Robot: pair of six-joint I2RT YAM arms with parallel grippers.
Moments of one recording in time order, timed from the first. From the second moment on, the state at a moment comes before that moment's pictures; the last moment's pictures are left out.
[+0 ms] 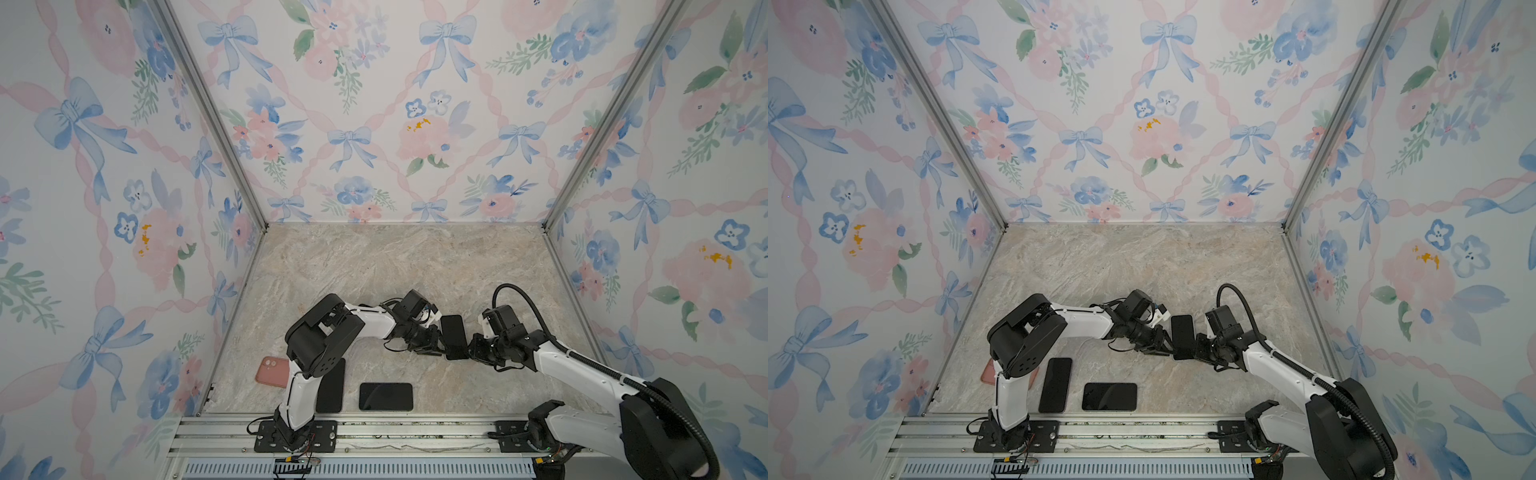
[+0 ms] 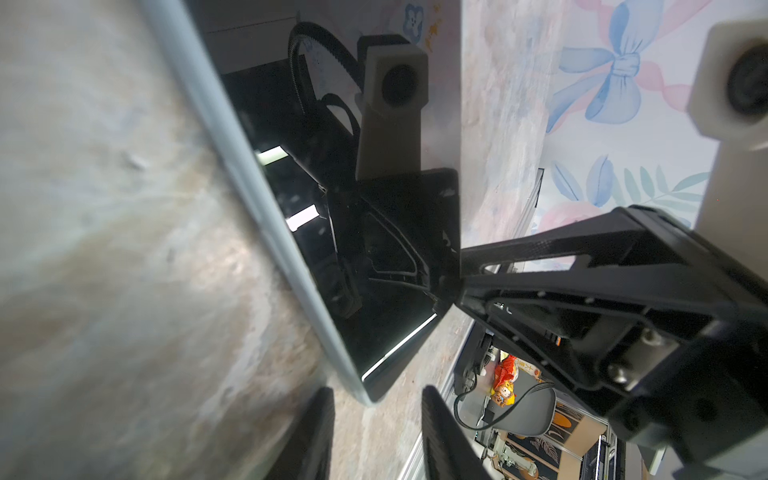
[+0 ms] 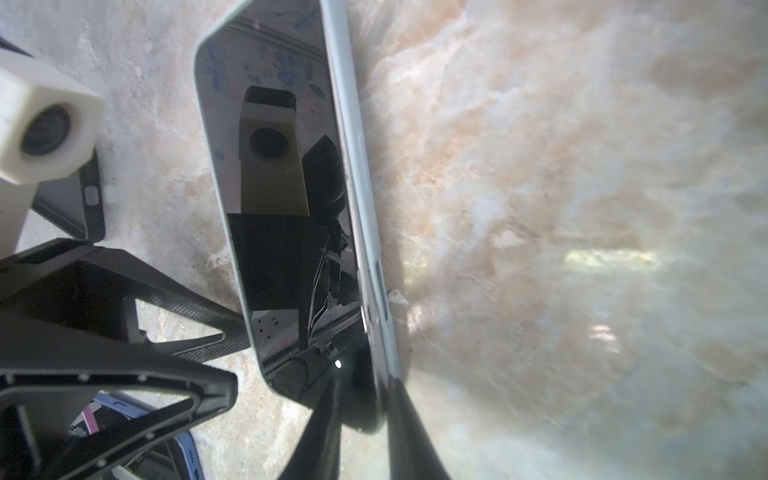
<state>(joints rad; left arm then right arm) -0.81 1.99 1.06 -0.02 0.76 -0.76 0.45 1.18 0.50 -0.43 -0.24 0.67</state>
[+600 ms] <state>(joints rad) -0.80 1.99 1.06 -0.03 0.76 -0.76 0.53 1.22 0.50 -0.40 -0.18 0.72</state>
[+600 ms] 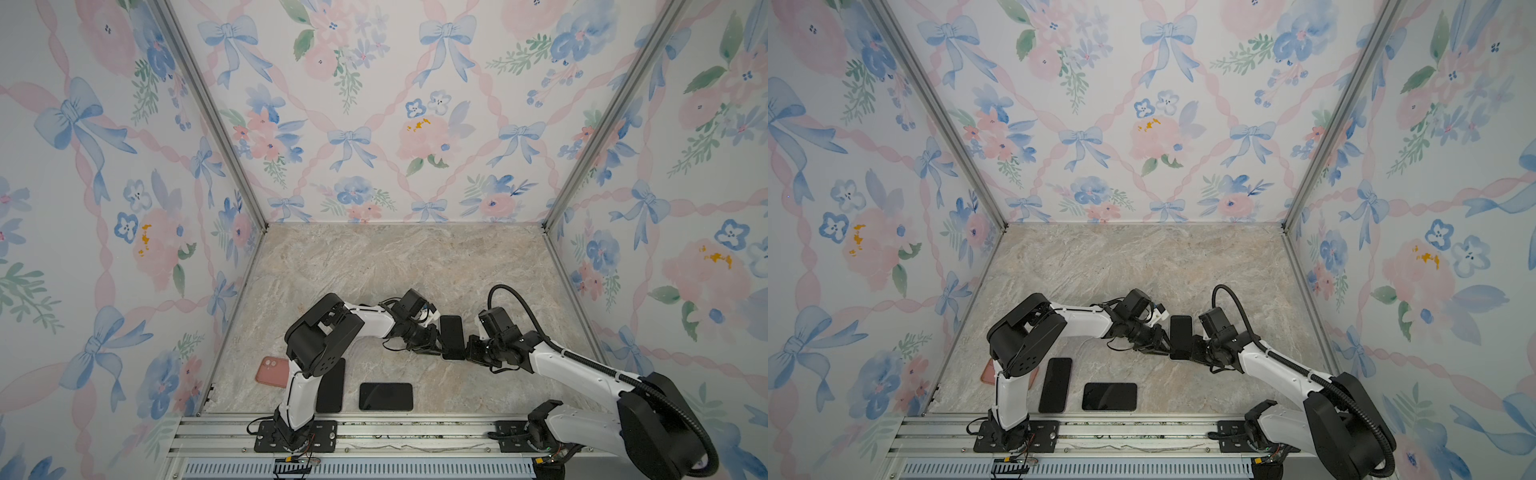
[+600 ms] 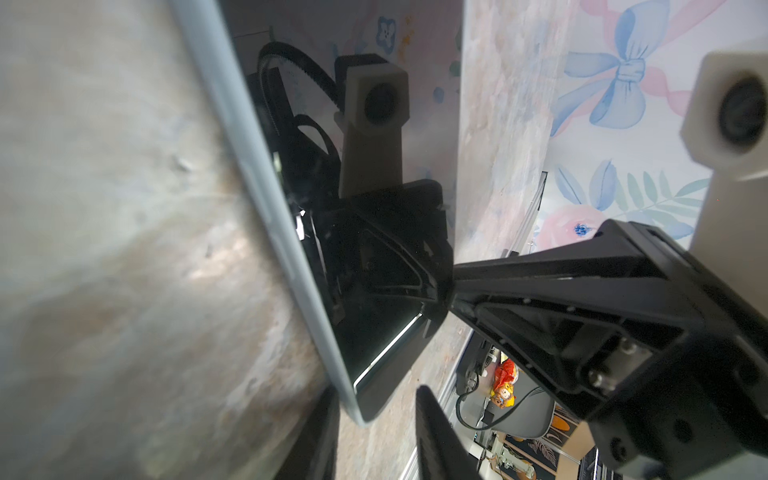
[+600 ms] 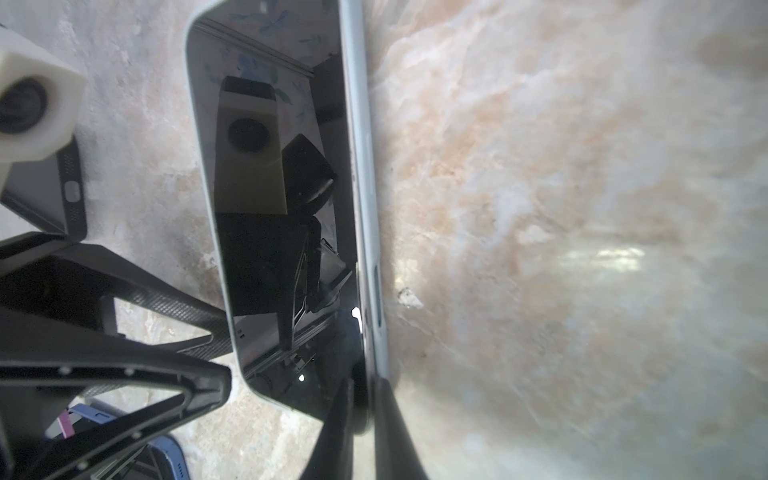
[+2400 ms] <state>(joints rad) -0.81 2.00 1.07 -0.03 0.76 -0.76 0.45 1.23 0.47 -0.36 -0.28 0.68</state>
